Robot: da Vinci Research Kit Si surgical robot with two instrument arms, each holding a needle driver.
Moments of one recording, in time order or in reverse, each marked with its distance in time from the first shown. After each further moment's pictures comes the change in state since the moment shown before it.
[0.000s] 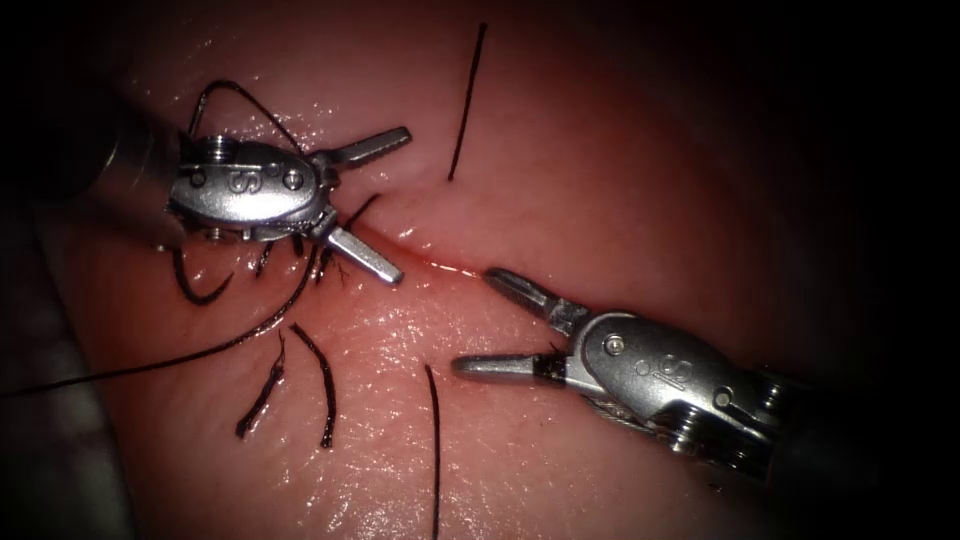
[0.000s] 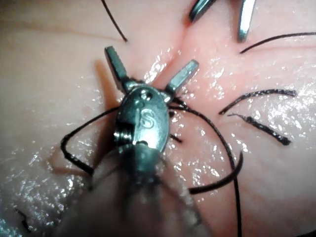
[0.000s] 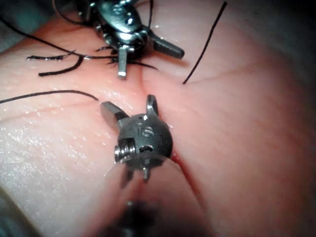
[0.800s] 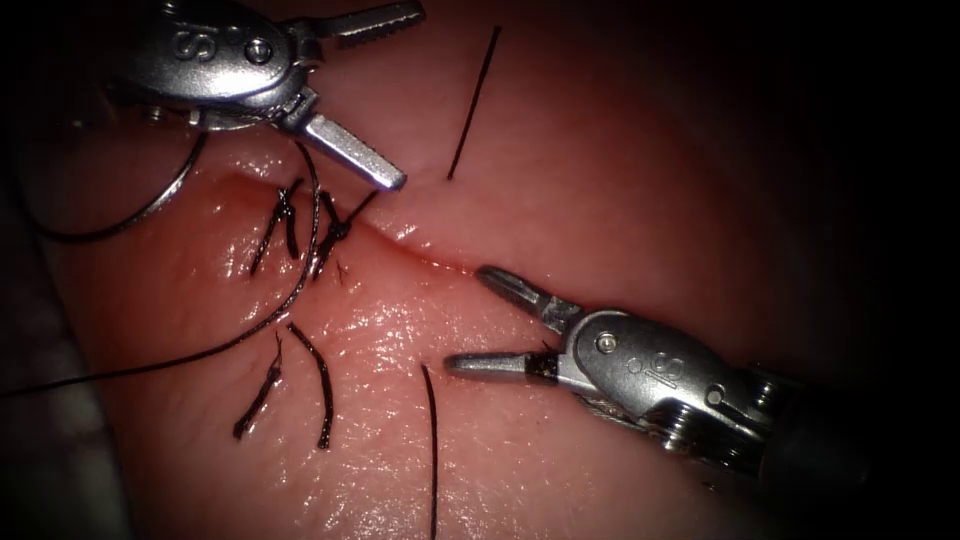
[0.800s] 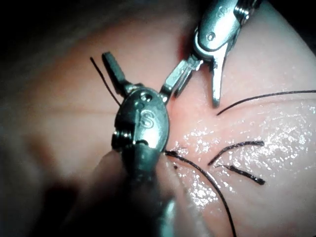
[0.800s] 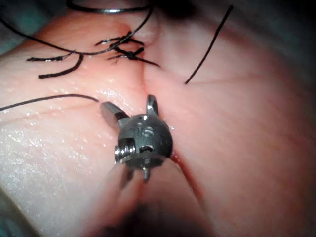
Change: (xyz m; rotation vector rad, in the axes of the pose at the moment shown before) right arm 0.000 0.000 0.001 -0.005 -0.001 0.001; left arm 0.019 0.001 -0.002 0.047 -0.059 0.109
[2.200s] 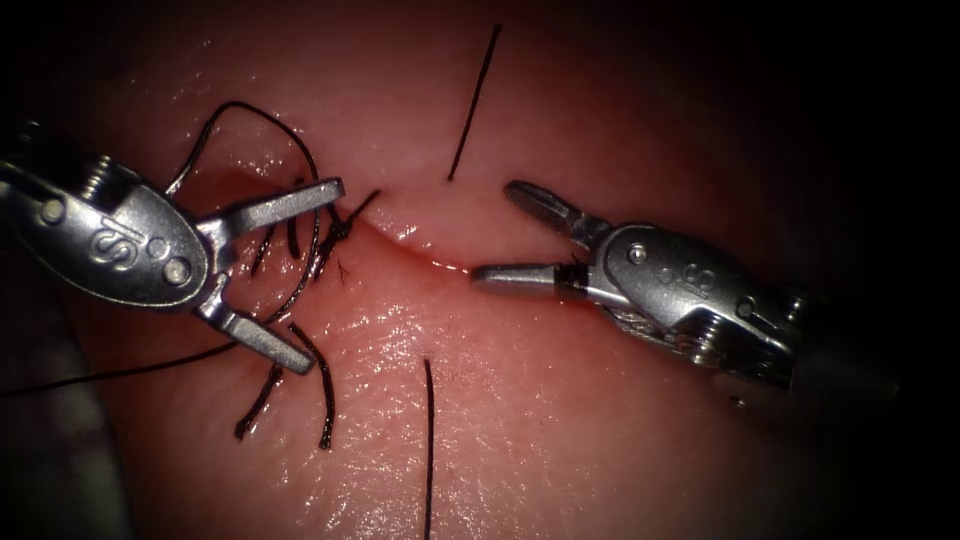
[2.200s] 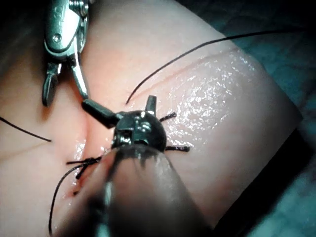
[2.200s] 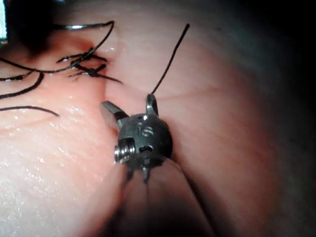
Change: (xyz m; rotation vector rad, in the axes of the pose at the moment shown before) right arm 0.002 0.006 0.001 0.006 -0.012 0.029; left arm -0.005 0.012 -0.004 0.074 -0.328 0.452
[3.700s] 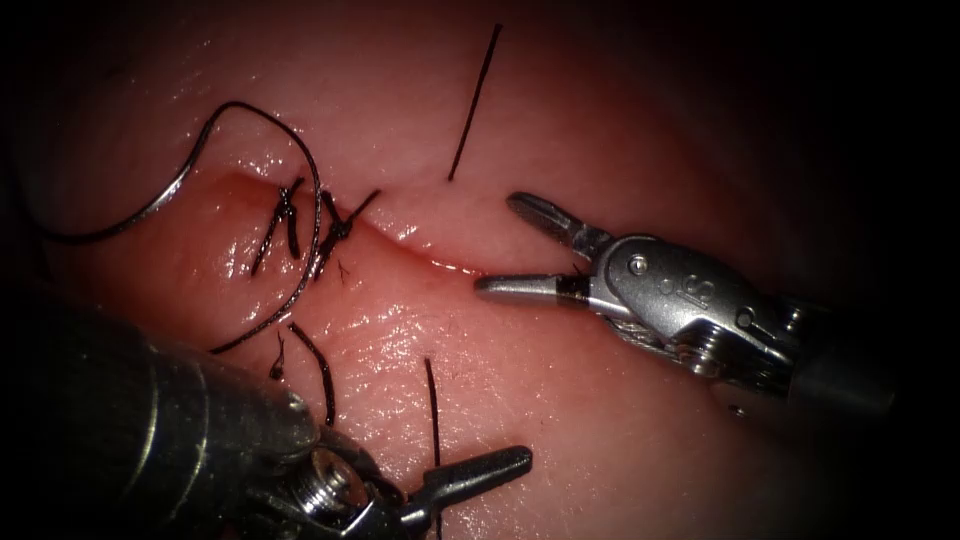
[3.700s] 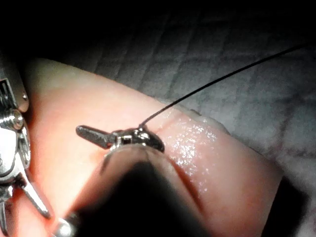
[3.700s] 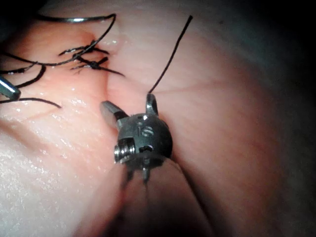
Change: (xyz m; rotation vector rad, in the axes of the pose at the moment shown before) right arm -0.001 -0.001 0.000 0.005 0.004 -0.010; left arm 0.006 0.011 0.007 -0.075 0.018 0.300
